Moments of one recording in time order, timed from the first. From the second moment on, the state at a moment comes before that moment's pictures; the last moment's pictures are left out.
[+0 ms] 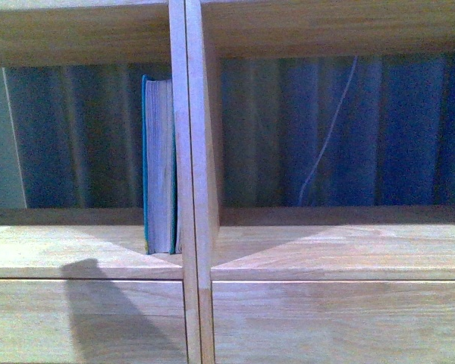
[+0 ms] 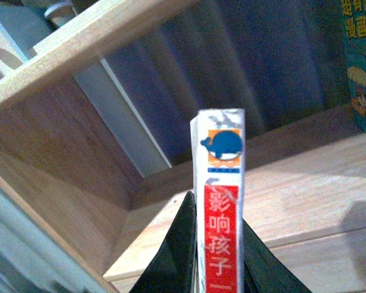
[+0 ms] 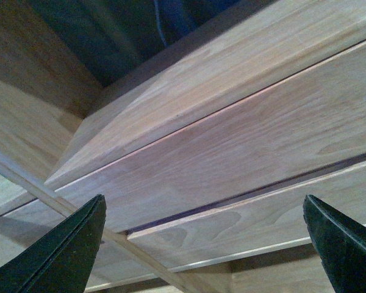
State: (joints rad) left arm 0.32 1.06 0.77 0.42 0.32 0.47; right arm -0.05 1.32 0.19 1.09 -0.08 0.55
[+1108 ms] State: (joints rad) left arm 0.07 1.83 1.12 1.18 0.42 0.42; right arm 0.00 0.59 0.01 0.58 0.00 0.01
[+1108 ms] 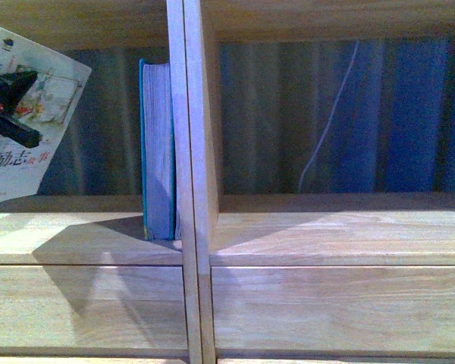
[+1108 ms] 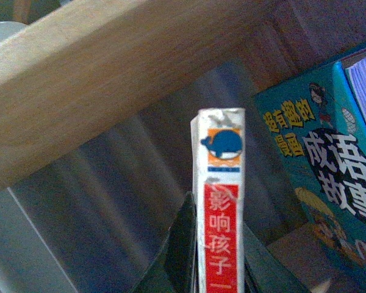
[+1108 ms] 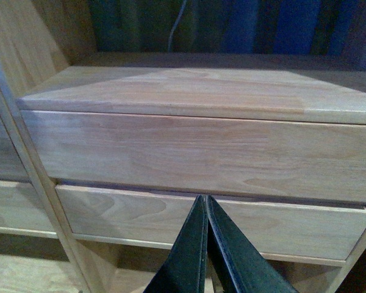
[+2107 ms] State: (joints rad) left arm -0.05 2.21 1.42 1.28 0.42 0.30; right arm 0.00 0.20 0.01 0.20 0.00 0.01
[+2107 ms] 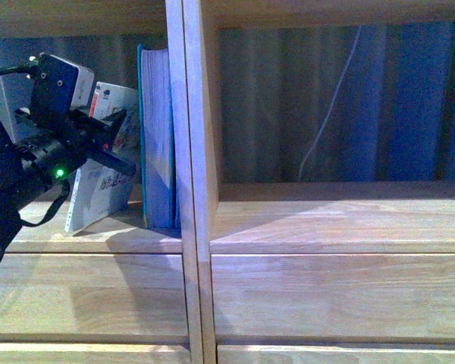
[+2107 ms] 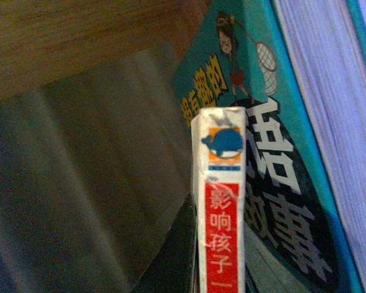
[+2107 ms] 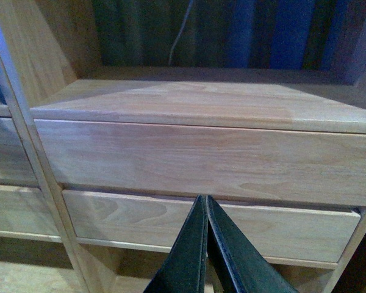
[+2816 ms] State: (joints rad) left arm -0.02 2.24 1.51 1.26 0.37 0.32; right arm 0.00 0.01 0.01 0.00 0.00 0.01
